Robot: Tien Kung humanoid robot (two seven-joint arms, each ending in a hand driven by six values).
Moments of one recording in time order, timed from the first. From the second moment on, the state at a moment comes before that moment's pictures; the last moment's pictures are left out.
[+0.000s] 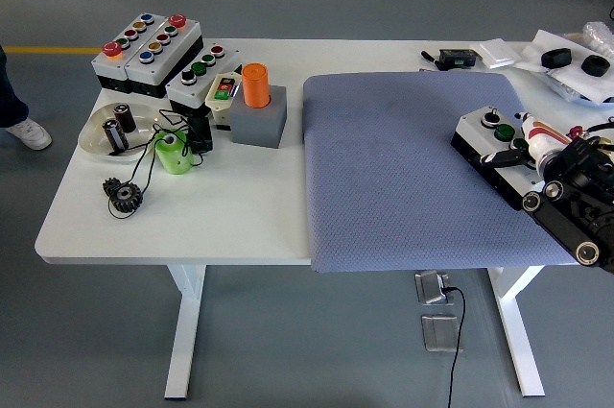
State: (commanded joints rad) left arm -0.19 0.00 -0.86 -0.18 0.41 0.31 0.06; right arm 0.84 -0.27 0.66 0.77 -1.59 -0.23 -0.57
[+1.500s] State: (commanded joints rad) left arm -0.19 0.00 -0.87 -0.18 0.43 0.31 0.06; right arm 1.00 -0.54 0.15 1.09 -1.63 -0.20 0.14
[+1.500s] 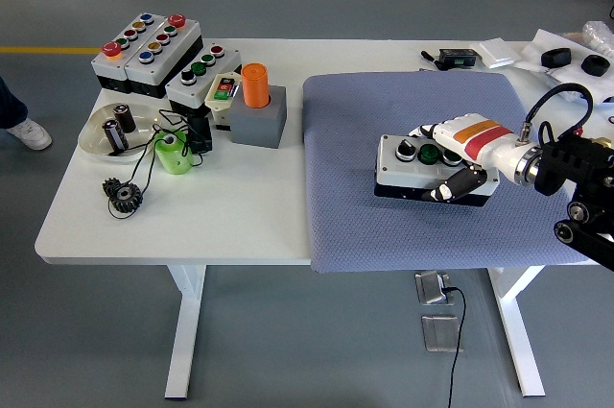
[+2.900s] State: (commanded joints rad) left arm -0.19 0.00 -0.89 -0.18 0.45 0.31 0.06; right arm 0.96 -0.58 0.20 1.14 -1.64 -0.11 0.11
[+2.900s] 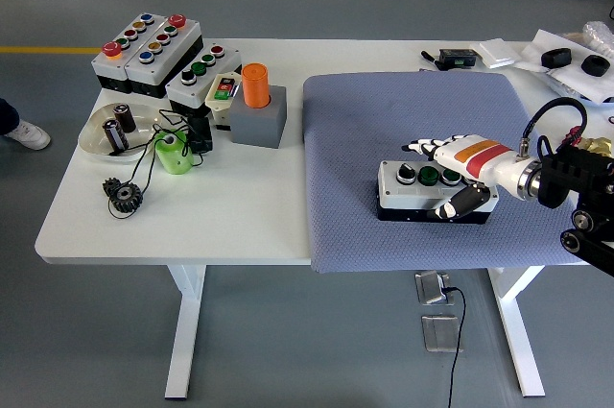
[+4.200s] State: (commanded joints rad) left arm -0.21 0.00 -0.89 -0.18 0.45 0.32 0.05; right arm 0.71 -0.85 0.51 1.46 -1.32 -0.06 -0.08
